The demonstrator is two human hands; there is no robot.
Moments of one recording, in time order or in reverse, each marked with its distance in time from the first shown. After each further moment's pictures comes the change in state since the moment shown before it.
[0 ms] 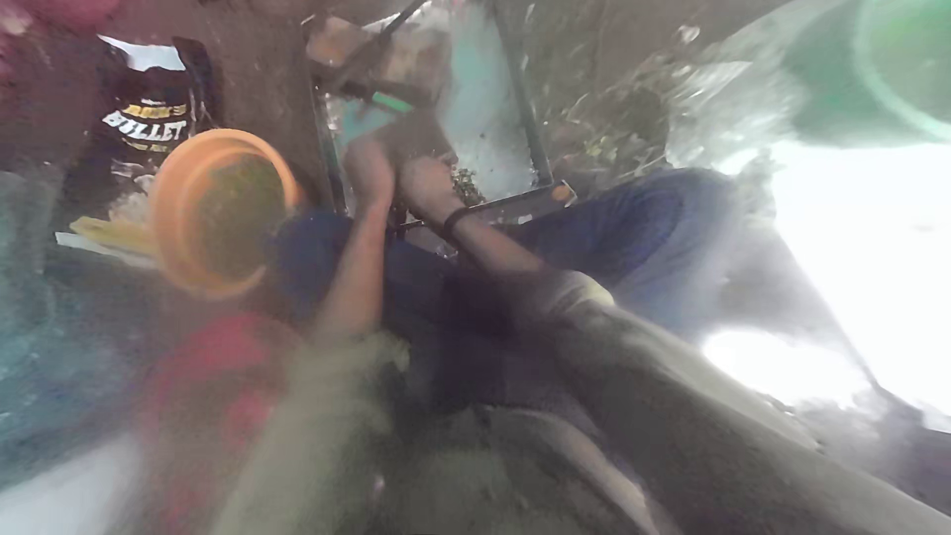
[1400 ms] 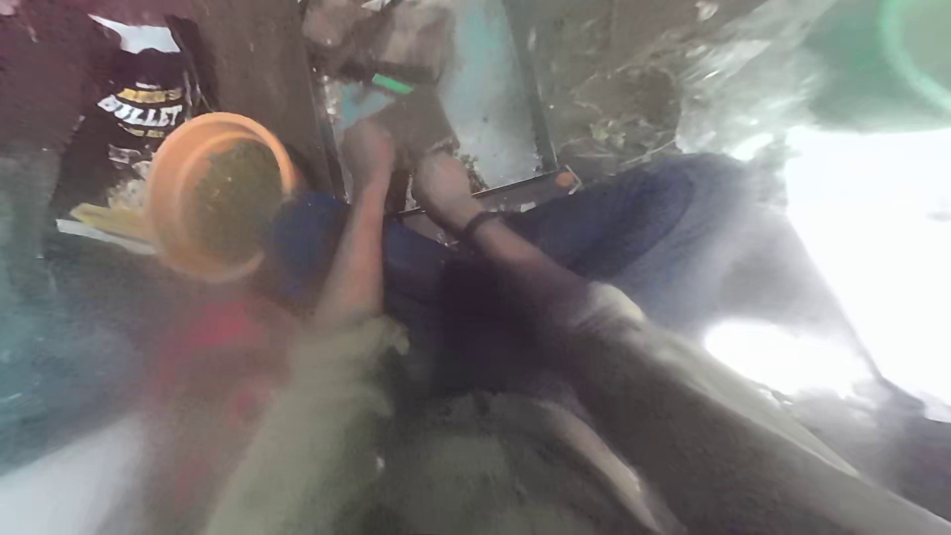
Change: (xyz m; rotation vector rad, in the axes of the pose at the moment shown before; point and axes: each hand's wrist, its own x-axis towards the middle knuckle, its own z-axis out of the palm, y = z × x) left_hand 0.007 -0.002 -0.004 -0.076 -0.048 -0.080; right_hand -0.025 0.016 0.002 0.050 0.019 0.052
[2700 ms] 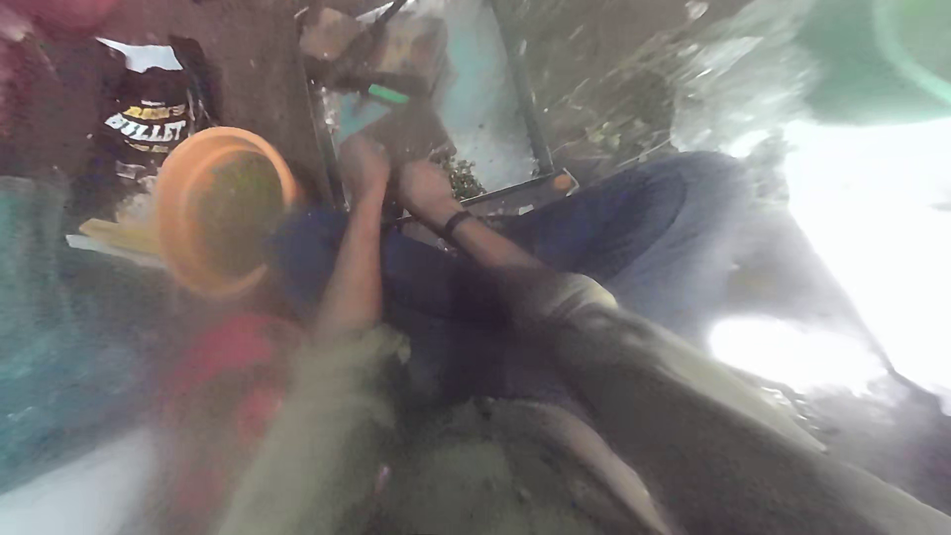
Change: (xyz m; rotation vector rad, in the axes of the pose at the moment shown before) left_hand -0.002 -0.005 0.004 -0.043 -0.007 -0.054; right_hand 0.023 -0.009 0.018 0.060 -0.019 -0.024
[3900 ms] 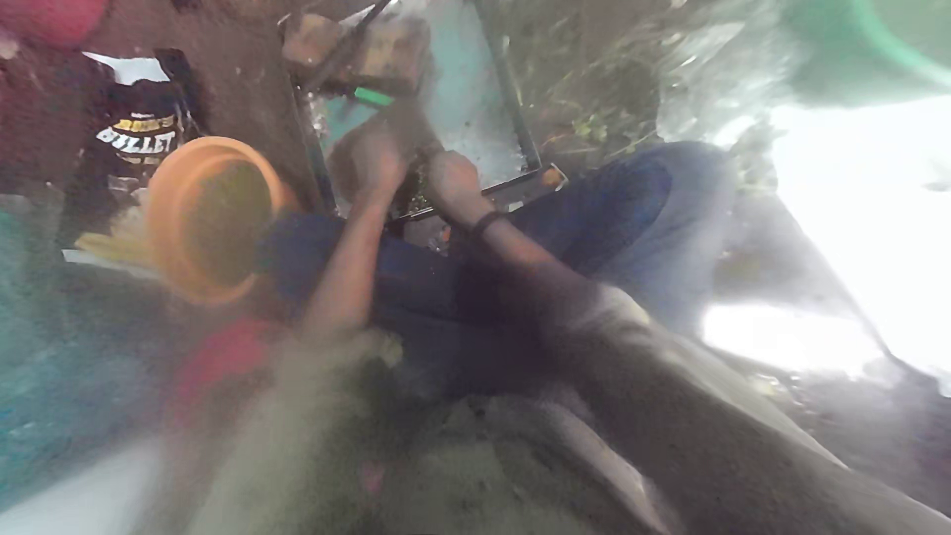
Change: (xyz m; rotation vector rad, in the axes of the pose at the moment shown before) left_hand -0.009 0.029 0.014 0.291 -0.001 0.455; right_hand -0.024 0.043 -0.034 0.015 0.080 0.132
